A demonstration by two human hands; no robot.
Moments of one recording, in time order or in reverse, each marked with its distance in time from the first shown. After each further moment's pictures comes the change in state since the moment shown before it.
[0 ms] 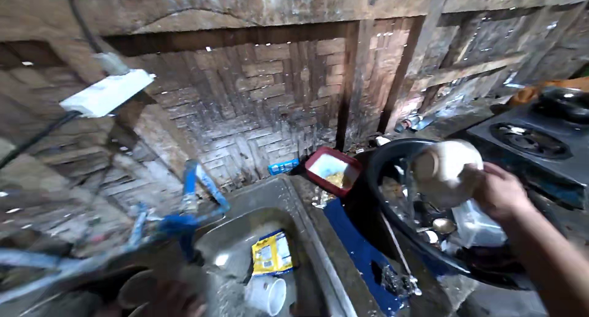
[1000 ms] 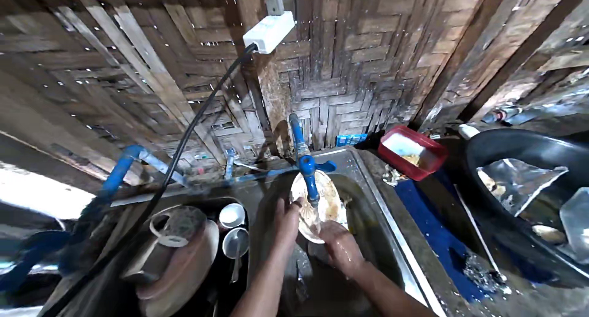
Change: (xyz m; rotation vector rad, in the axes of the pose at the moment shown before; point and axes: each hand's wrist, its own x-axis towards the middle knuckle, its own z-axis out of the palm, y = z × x) left_hand 0.057 -0.004 0.051 0.146 -0.136 -0.140; right_hand -0.339 0.130 0.352 -0.473 -0.948 -0.844
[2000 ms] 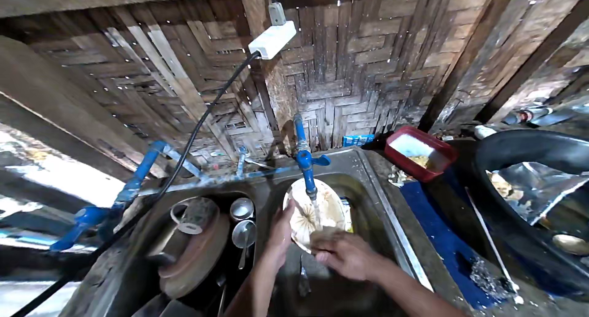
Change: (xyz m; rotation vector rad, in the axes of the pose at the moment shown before) left_hand -0.027 -0.006 -0.029 -0.037 -0.048 -0.230; right_hand 0.005 -0.024 -0.073 0.143 -0.537 0.000
